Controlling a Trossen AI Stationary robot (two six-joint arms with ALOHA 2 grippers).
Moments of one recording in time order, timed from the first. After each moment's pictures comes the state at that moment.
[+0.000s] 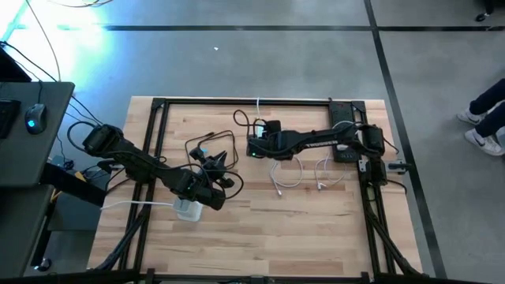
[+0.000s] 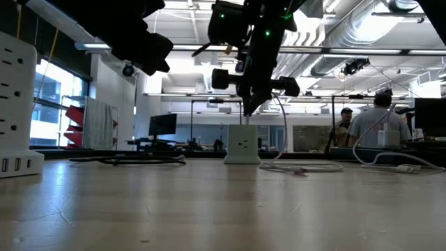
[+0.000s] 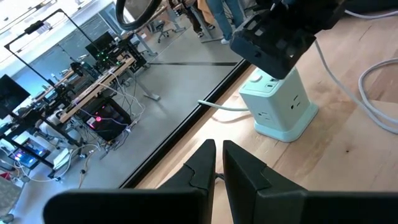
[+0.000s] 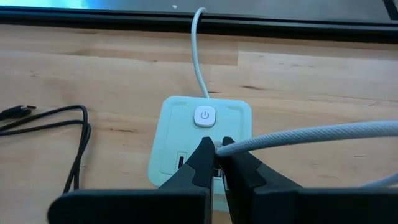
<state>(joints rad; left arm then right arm) -0.39 1.54 0.90 -0.45 -1.32 -0.52 -0.08 2.01 1.54 -0.82 0.72 1.27</state>
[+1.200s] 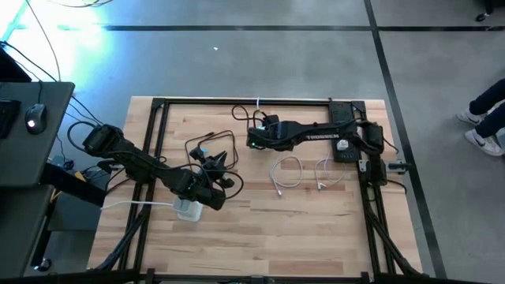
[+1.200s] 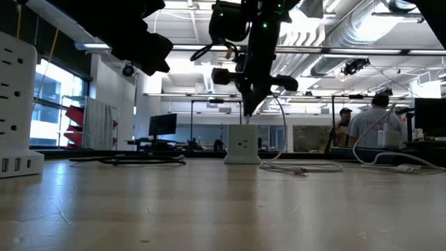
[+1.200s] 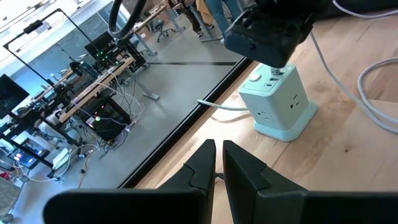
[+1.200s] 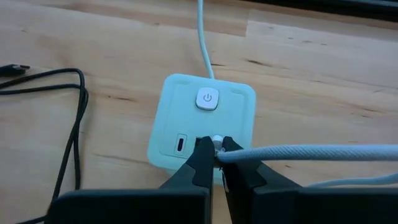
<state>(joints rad) -0.39 1.54 0.90 -0.45 -1.32 -0.52 -0.14 1.99 1.62 -0.95 0.54 1.16</state>
